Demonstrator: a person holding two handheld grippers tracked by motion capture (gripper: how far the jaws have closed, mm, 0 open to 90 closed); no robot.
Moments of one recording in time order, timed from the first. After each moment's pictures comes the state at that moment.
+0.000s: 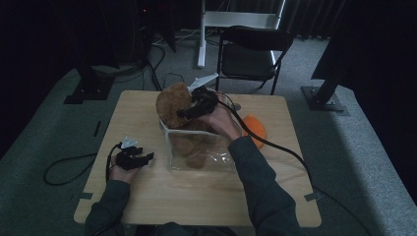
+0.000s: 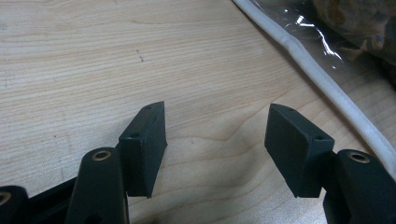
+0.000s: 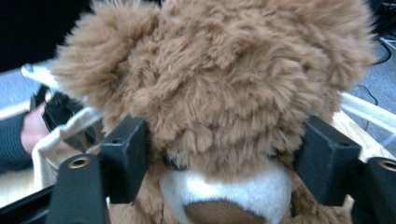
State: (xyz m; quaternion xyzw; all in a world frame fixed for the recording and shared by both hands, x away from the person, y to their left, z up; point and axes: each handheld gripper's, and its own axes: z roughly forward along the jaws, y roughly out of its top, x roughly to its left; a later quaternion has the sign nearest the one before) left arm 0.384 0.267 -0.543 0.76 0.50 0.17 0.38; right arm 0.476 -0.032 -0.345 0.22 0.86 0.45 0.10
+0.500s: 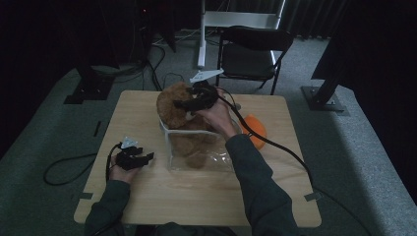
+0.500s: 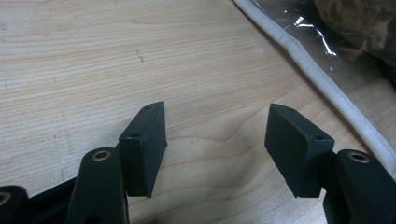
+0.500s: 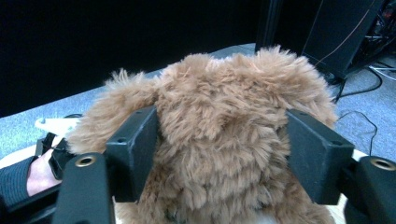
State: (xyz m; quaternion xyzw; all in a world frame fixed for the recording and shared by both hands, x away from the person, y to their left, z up) left arm 0.384 0.267 -0.543 0.76 0.50 0.17 0.38; right arm 0.480 -0.032 -0.332 0.22 0.82 0.51 0.10
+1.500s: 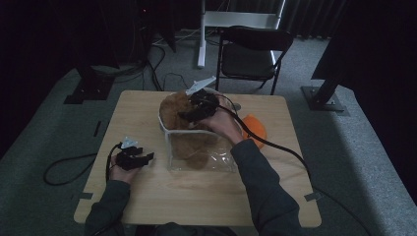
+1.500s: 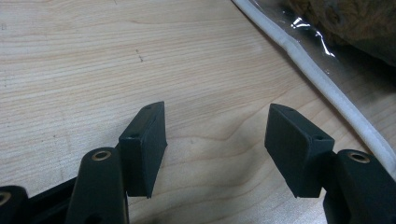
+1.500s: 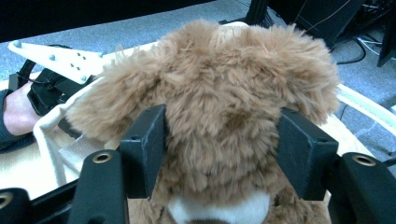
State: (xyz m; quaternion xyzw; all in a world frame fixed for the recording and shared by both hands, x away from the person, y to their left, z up) left arm 0.384 0.267 -0.543 0.76 0.50 0.17 0.38; right arm 0.459 -0.031 -0.340 0.20 0.88 0.41 0.14
